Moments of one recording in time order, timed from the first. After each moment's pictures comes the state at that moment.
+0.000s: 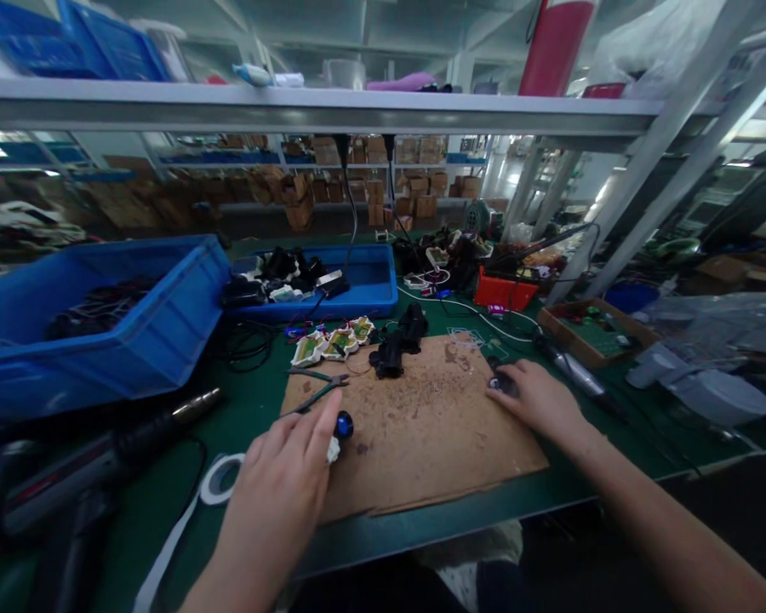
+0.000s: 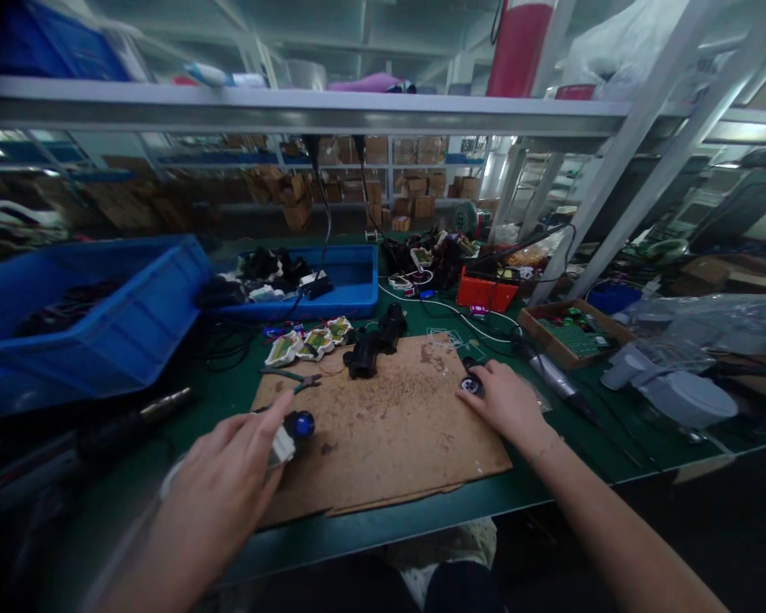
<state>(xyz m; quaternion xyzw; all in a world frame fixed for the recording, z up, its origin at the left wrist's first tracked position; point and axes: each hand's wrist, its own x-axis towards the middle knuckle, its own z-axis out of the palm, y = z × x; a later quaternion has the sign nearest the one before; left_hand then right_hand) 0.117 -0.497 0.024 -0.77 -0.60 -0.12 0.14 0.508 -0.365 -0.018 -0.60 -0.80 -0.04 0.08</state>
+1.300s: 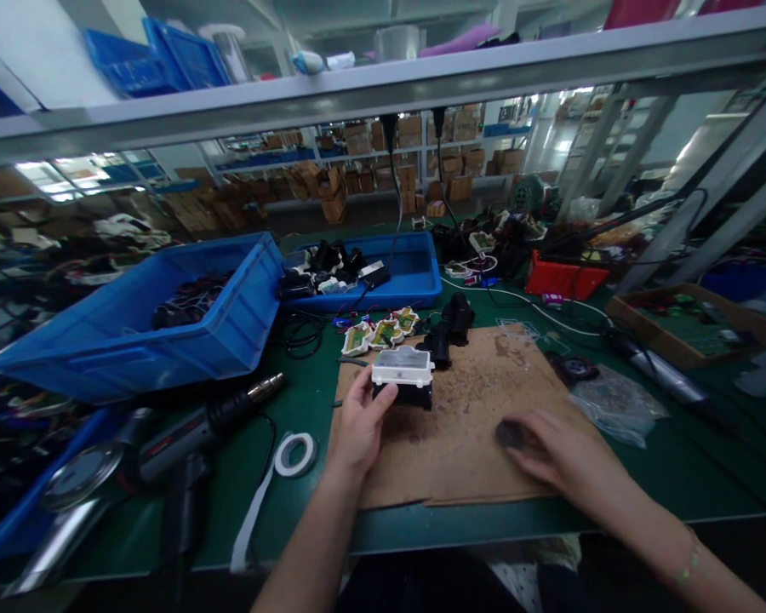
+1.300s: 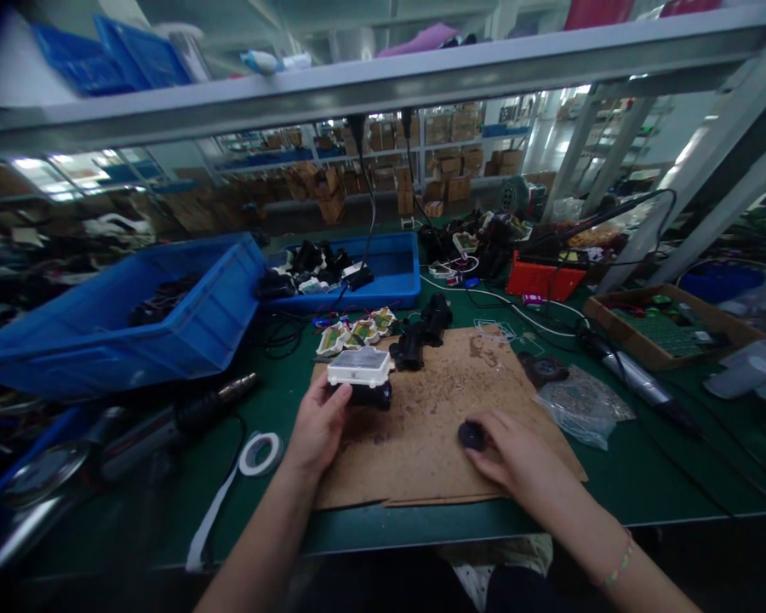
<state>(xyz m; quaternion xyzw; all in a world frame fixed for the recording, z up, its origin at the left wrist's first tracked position) 0.123 -0.424 -0.033 -0.35 -0.42 -0.66 -0.52 0.432 -0.428 -0.027 -0.47 -0.82 0.25 0.20</state>
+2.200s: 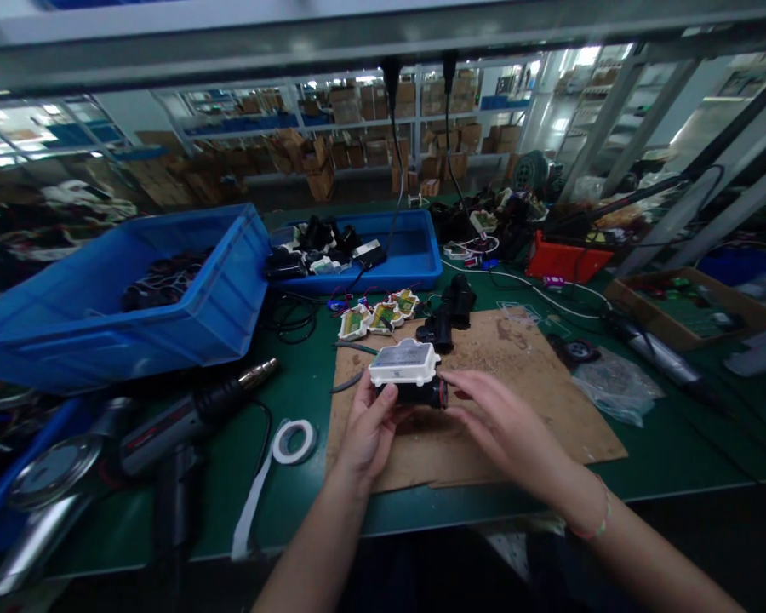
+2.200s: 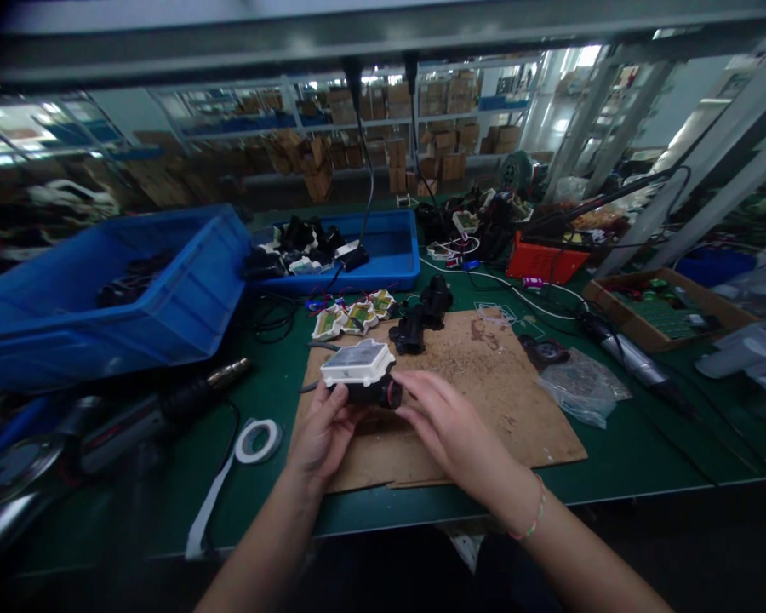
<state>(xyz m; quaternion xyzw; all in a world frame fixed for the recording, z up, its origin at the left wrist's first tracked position) 0.126 -0.445 -0.043 -0.23 -0.38 -0.65 -0.62 0.335 -0.430 0.001 -0.35 -0.85 0.21 0.33</state>
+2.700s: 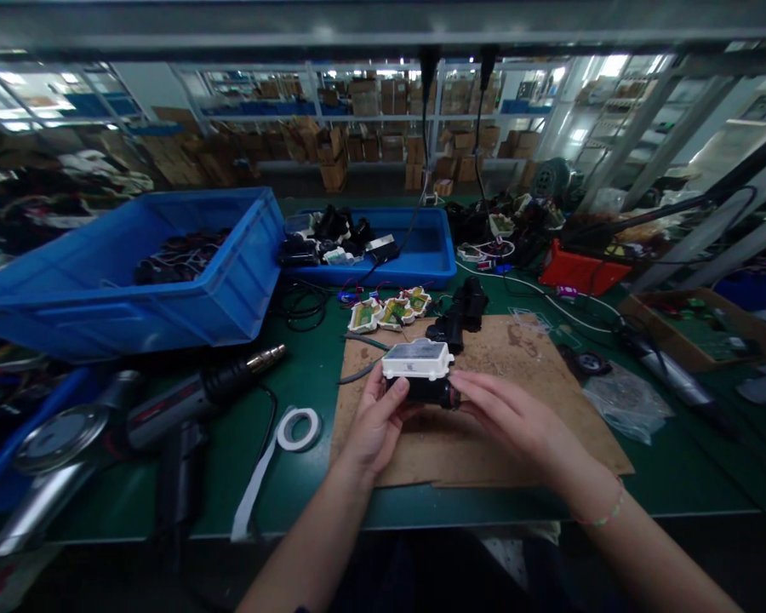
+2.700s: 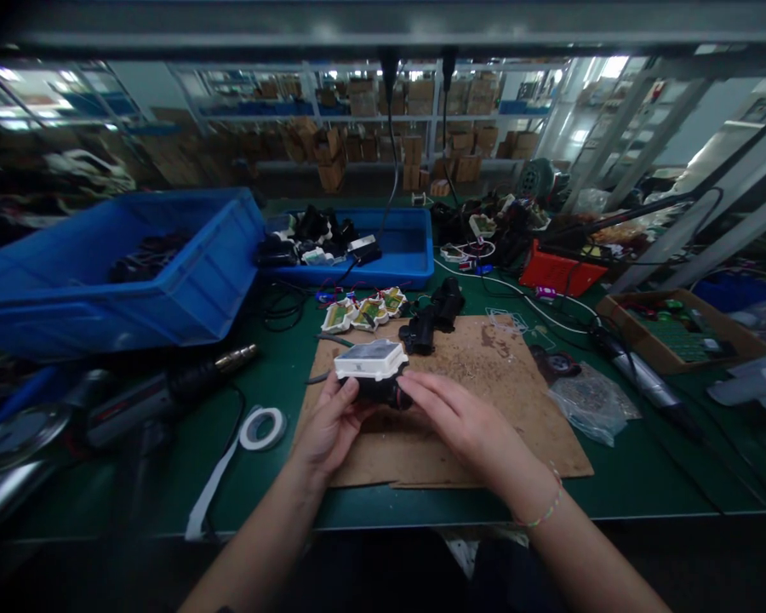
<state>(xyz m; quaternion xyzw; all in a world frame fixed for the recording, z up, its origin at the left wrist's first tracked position) 0.122 -0.446 -0.038 -0.21 -0.36 -0.65 -0.64 0.349 -0.414 -0.006 -0.27 -0.92 0.09 0.27</state>
